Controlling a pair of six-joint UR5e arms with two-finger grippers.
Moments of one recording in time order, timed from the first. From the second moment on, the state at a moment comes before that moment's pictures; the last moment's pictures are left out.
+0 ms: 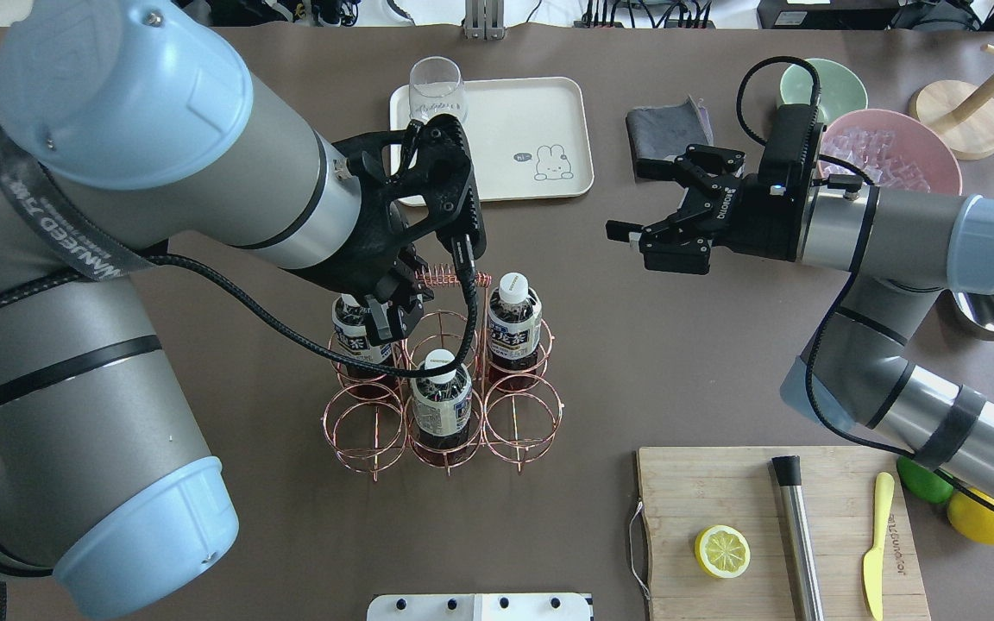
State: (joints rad) left arm -0.60 -2.37 -2.12 -1.26 -1.92 0.15; right arm 0.73 -1.24 1.57 0.04 1.86 0.57
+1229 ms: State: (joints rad) left arm -0.60 -2.37 -2.12 -1.25 -1.92 0.15; right arm 0.50 -1.21 1.61 0.04 1.64 0.56
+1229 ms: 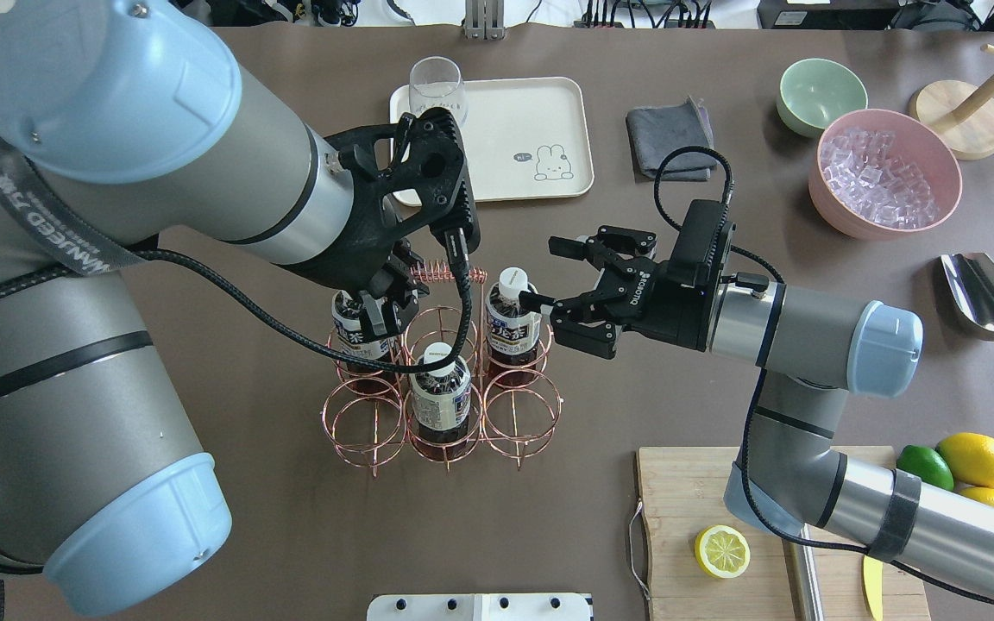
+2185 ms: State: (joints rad) left arm -0.61 -2.37 -2.12 -1.25 -1.92 0.15; right arm 0.50 -1.15 1.56 0.01 1.58 0.51
